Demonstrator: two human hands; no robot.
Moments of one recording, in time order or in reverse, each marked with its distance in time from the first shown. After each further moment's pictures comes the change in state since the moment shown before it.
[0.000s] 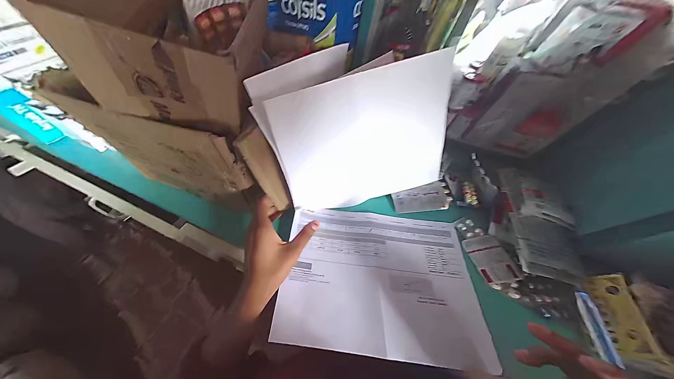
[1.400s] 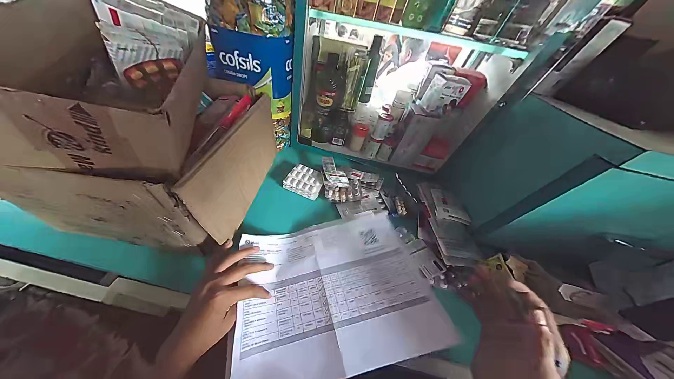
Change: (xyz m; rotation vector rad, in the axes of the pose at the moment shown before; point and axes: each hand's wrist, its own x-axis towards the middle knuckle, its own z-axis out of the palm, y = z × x) left_hand 0.010 -0.057 -0.021 -0.001 -0.390 0.728; right_hand 0.012 0.020 -0.017 0.079 0.344 0.272
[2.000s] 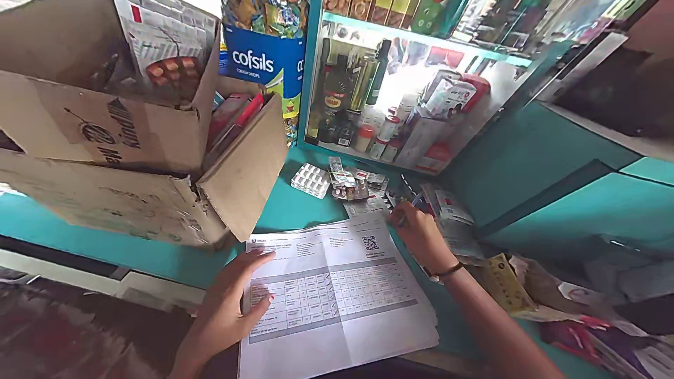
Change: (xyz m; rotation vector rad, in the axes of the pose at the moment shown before) left_hand -0.019 0.003 0.010 -0.050 0.073 -0.209; right_hand 0.119 0.056 0.098 -1.042 -0.699 0.167
